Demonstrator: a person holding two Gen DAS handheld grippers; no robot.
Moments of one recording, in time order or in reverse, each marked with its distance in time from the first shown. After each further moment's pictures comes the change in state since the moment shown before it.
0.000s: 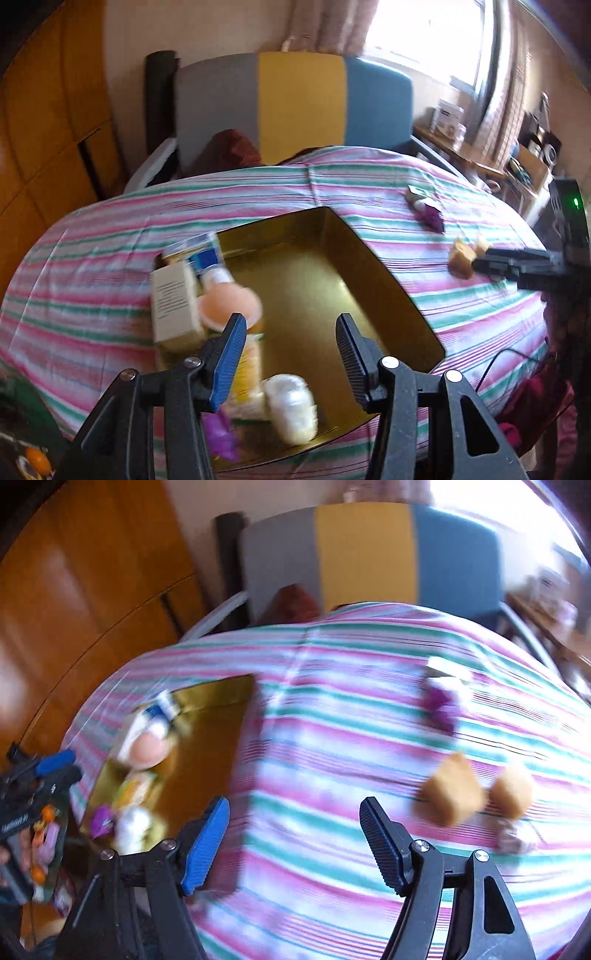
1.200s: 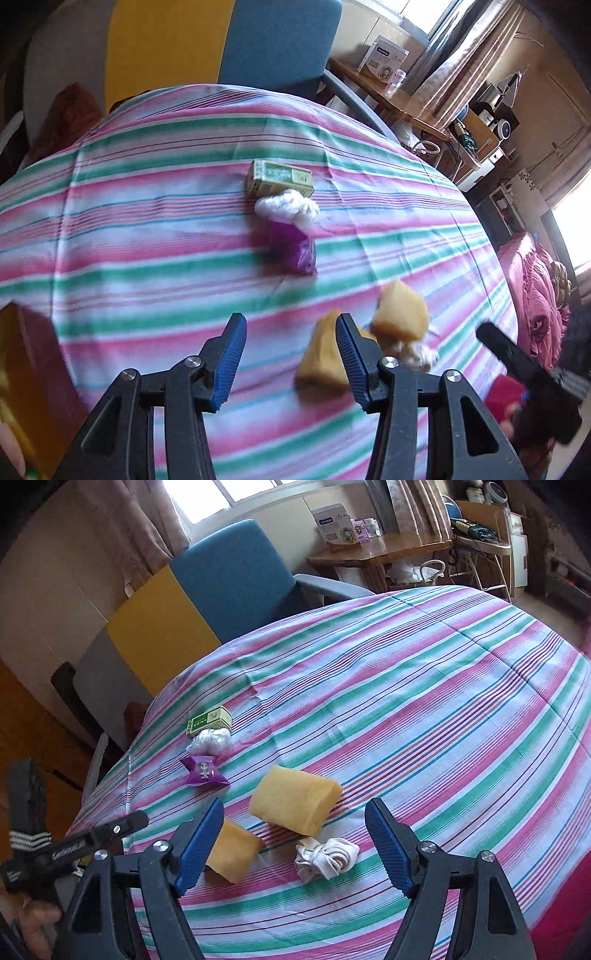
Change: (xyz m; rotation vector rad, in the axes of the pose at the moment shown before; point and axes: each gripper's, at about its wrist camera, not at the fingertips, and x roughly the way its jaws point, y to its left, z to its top) left arm 0.218 -0.231 0.140 0.014 0.288 -0.351; right arm -0.043 -0.221 -0.034 0.640 -0.194 -0.219
